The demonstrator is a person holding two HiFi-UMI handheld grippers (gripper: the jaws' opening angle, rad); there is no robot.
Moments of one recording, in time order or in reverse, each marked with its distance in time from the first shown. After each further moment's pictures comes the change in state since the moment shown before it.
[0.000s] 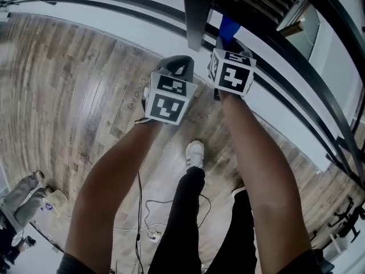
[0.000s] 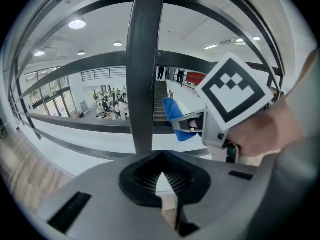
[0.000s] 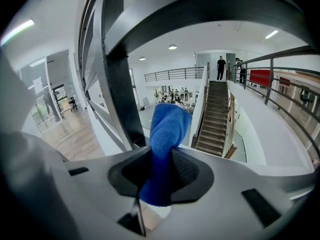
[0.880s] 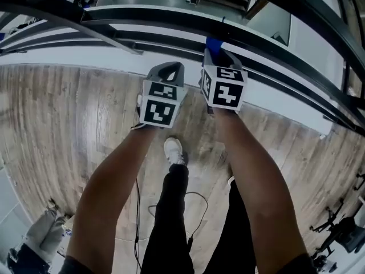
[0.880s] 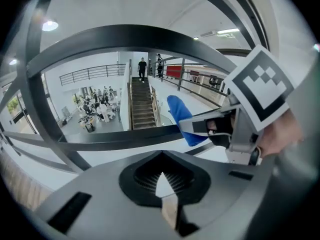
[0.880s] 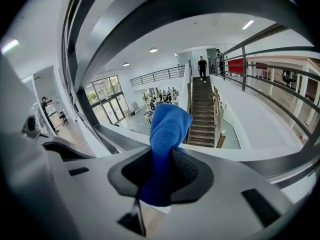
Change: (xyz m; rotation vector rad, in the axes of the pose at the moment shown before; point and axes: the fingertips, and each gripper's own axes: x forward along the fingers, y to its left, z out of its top) left arm 0.071 -0.251 0.039 0.141 0.044 -0.143; right arm -0.133 -0.236 -0.082 0.174 -0.015 -0.078
